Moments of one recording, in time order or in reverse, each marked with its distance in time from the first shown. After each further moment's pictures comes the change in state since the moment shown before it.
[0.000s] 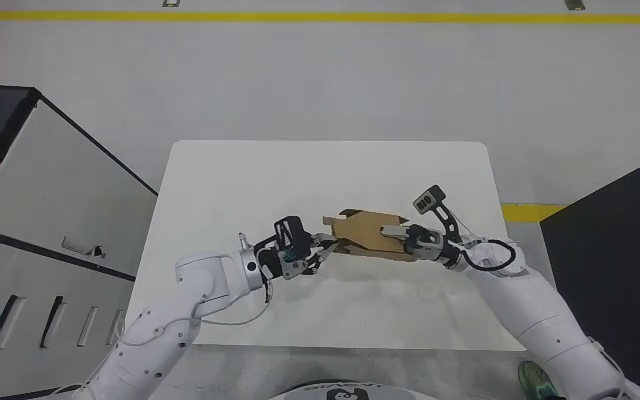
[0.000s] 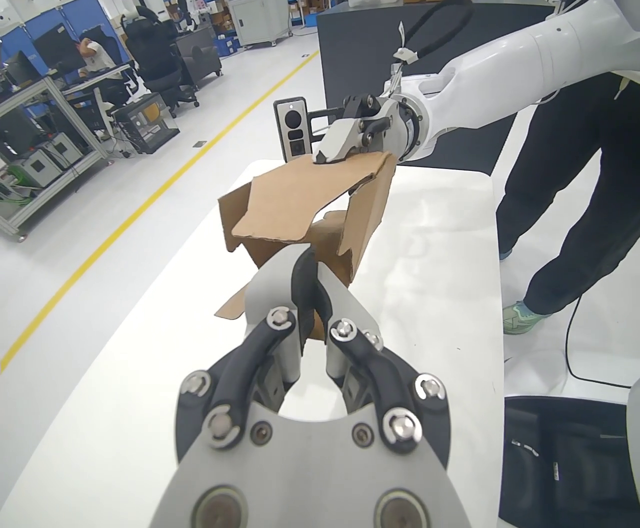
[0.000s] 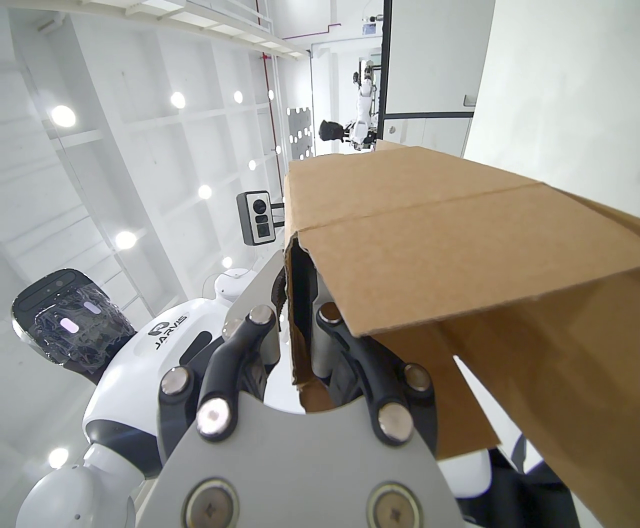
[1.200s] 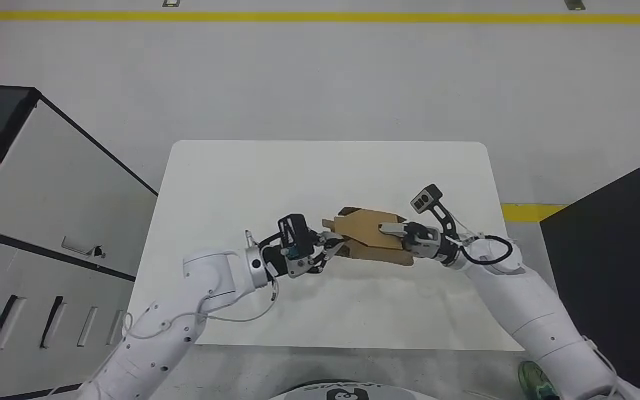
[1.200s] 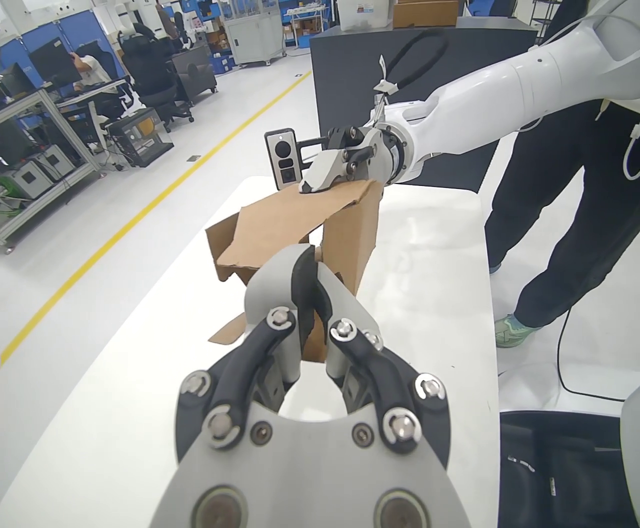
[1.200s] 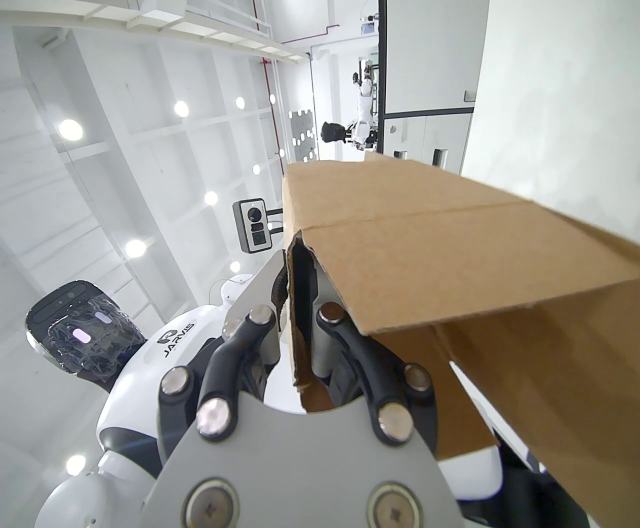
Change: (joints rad) left arm -0.042 -0.014 0.039 0.040 -0.010 -0.004 0.039; right arm 0.008 -0.036 0.024 0.030 -0.008 0.052 0.015
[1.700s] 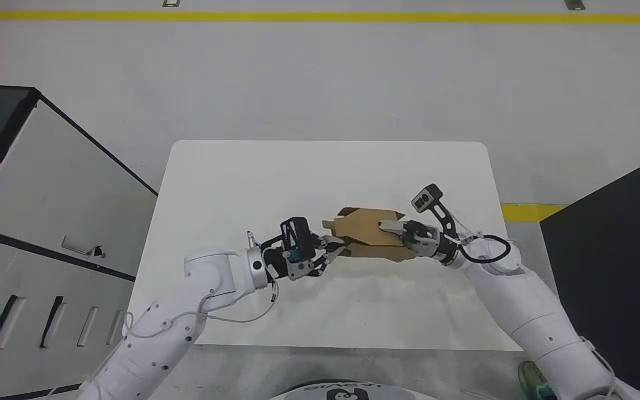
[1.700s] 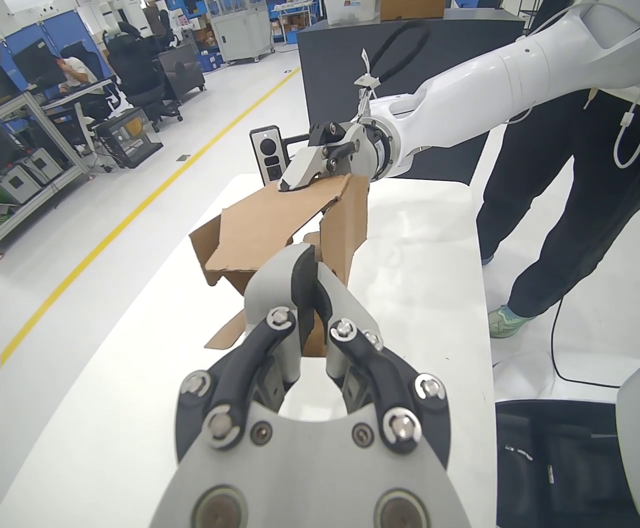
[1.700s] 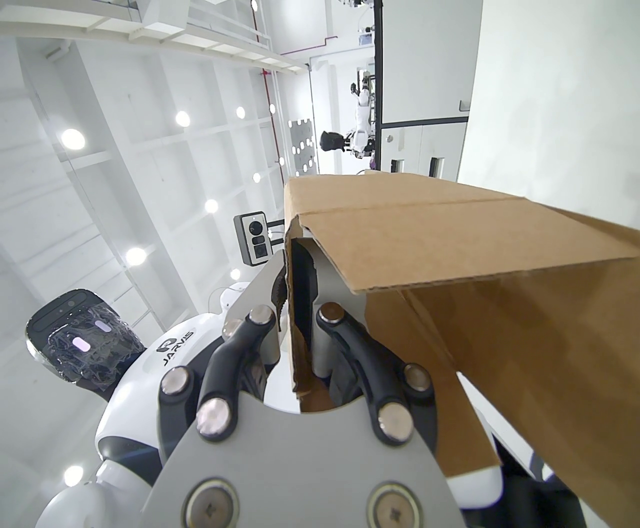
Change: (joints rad) left arm -0.001 0.001 0.001 0.006 0.015 -0.033 0.003; right arm -0.006 -0.012 0.014 0.006 -0.016 0.007 -0.022
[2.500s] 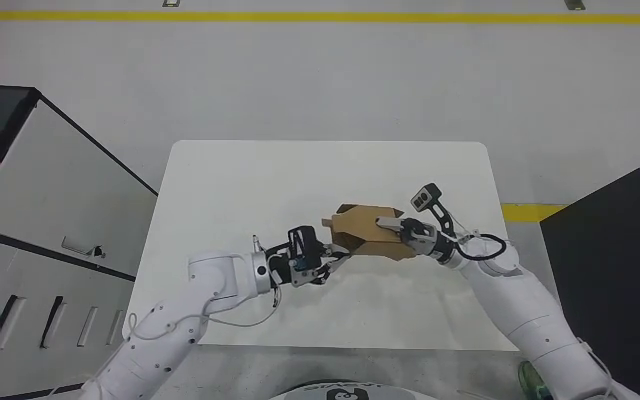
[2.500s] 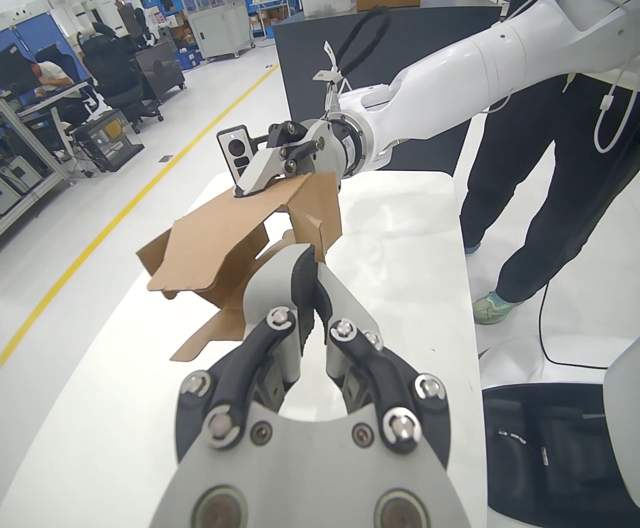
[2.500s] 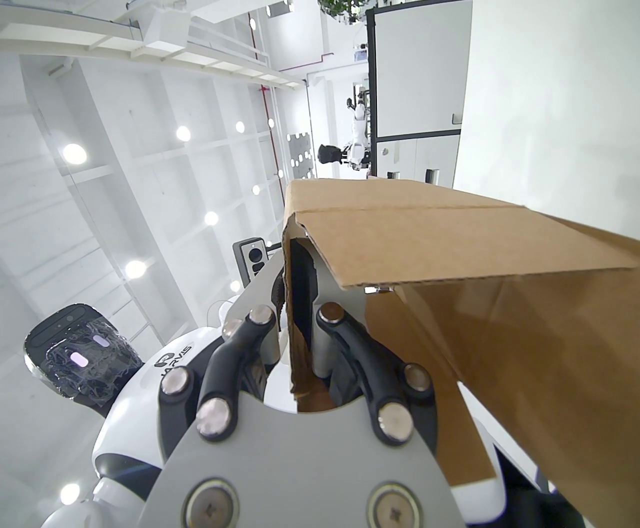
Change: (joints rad) left arm -0.005 -0.001 0.027 0.001 0.030 -0.030 -0.009; right arm -0.010 -0.018 0.014 -0.009 -0.029 0.022 -0.051
